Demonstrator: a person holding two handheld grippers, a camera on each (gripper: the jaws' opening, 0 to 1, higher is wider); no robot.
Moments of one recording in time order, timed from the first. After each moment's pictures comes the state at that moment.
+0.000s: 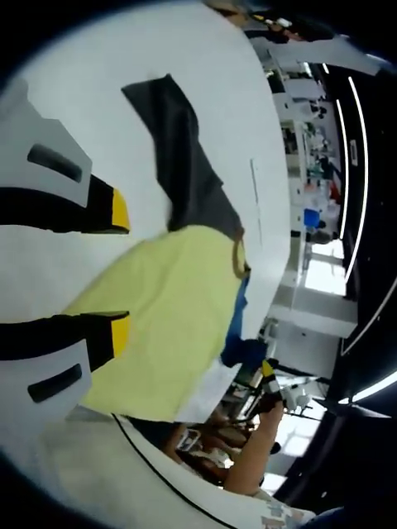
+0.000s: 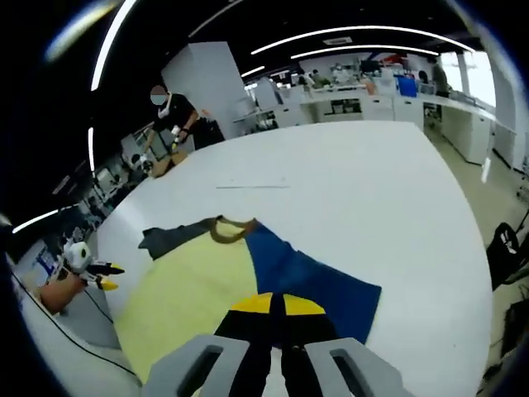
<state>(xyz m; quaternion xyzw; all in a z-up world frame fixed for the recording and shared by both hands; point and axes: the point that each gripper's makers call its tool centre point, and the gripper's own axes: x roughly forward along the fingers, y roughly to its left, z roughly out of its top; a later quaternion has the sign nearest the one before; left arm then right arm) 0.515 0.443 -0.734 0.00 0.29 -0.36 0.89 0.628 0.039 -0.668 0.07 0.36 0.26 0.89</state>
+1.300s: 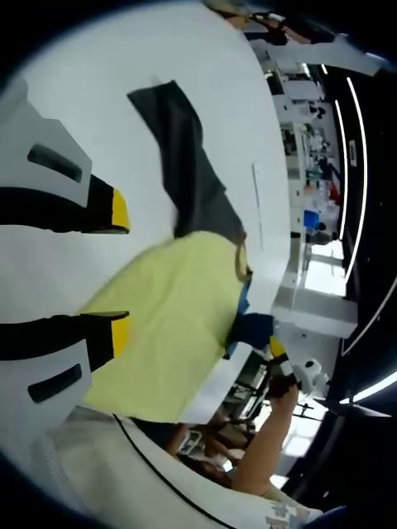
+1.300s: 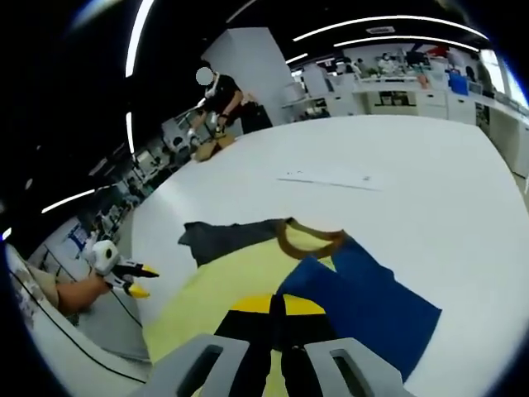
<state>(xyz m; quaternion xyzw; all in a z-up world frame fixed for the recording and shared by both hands) 0.510 0.454 -0.737 0.01 0.29 -0.35 0.89 0.652 0.167 -0.673 0.06 0.38 0.38 0.84</state>
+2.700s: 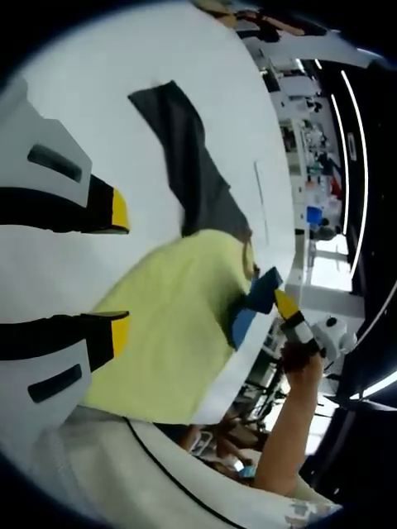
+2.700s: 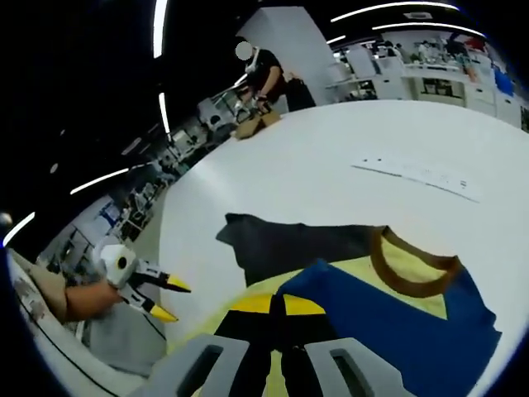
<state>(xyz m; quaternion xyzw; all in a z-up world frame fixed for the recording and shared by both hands) 0.506 0.454 -0.744 0.03 0.30 -0.36 0.88 0.646 0.313 -0.688 0.05 0.40 0.48 0.78</state>
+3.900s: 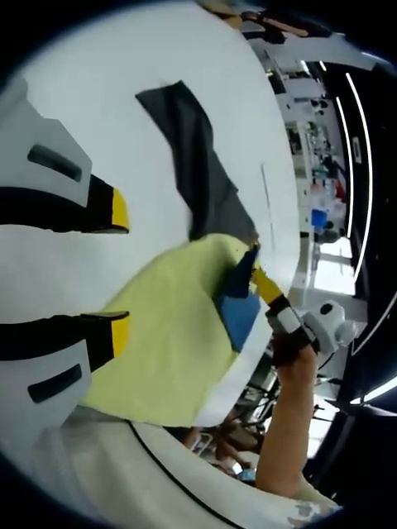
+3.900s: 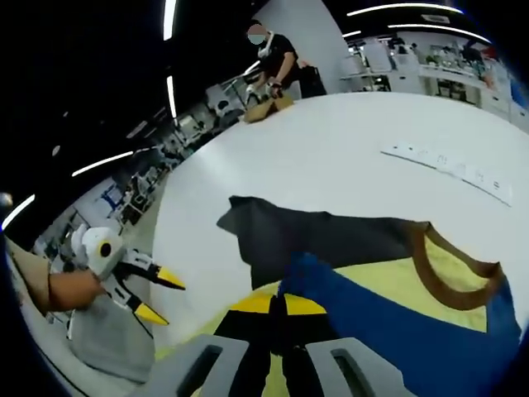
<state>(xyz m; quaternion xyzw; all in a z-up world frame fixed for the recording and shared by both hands) 0.507 0.459 -0.752 0.03 0.31 -0.35 0.88 0.641 0.357 -0.722 0.02 0.40 0.49 0.77</state>
